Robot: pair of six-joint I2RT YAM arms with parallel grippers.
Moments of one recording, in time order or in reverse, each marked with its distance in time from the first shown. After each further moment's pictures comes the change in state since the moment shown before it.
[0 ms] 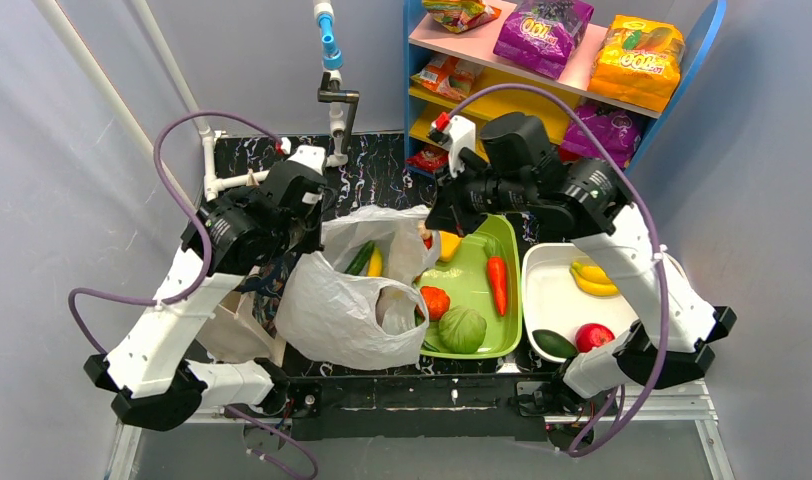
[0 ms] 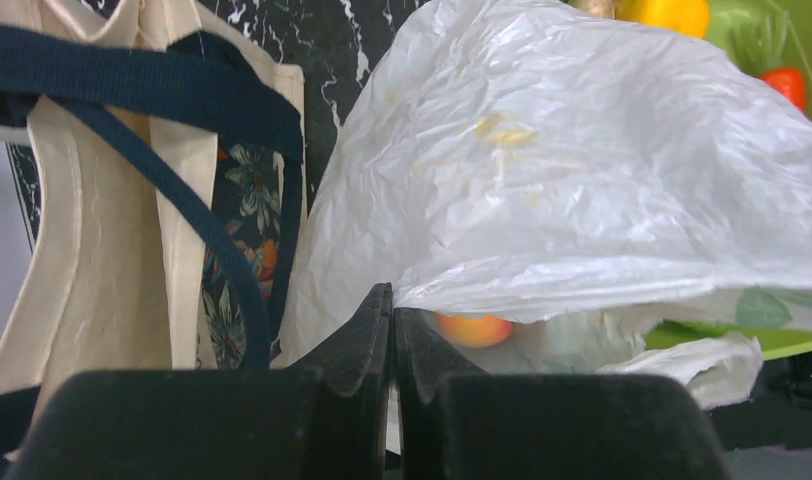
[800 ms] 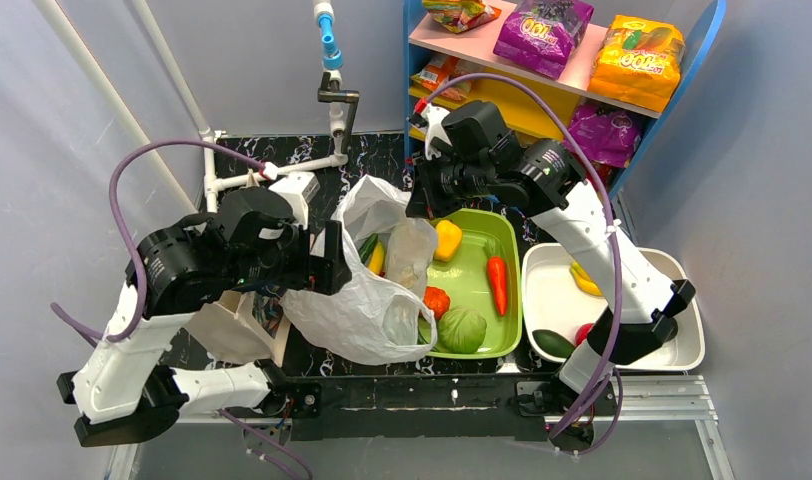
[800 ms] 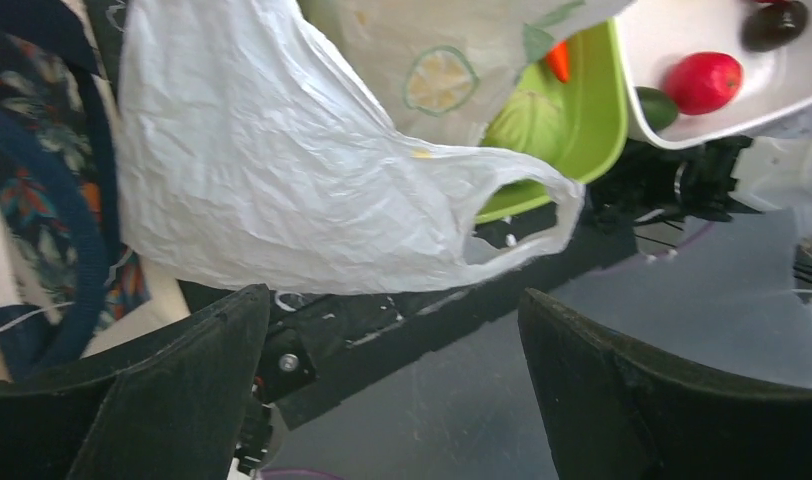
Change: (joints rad) left arm -0.113 -0.096 0.087 -0.093 0.250 -0.116; right arm 0.001 0.153 0.118 0.004 0.058 0.182
